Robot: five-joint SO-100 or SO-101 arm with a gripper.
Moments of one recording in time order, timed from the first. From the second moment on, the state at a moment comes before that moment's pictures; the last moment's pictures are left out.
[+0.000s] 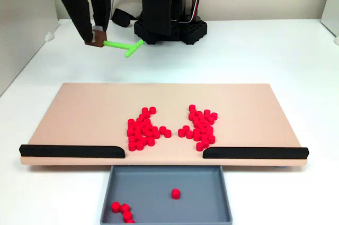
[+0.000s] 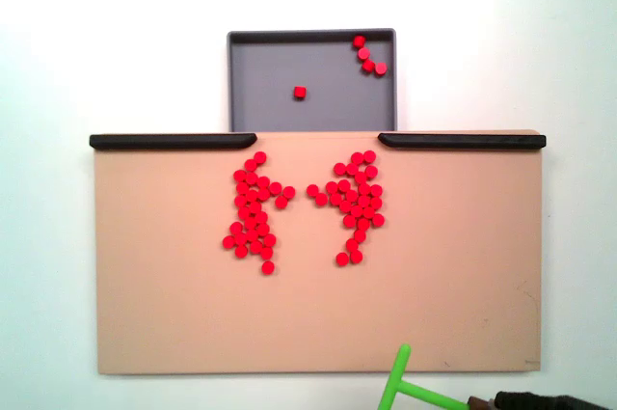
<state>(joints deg) 26.5 98.2 99.4 87.4 -183.9</state>
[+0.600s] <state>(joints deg) 27.5 70.1 71.1 87.3 -184.2</state>
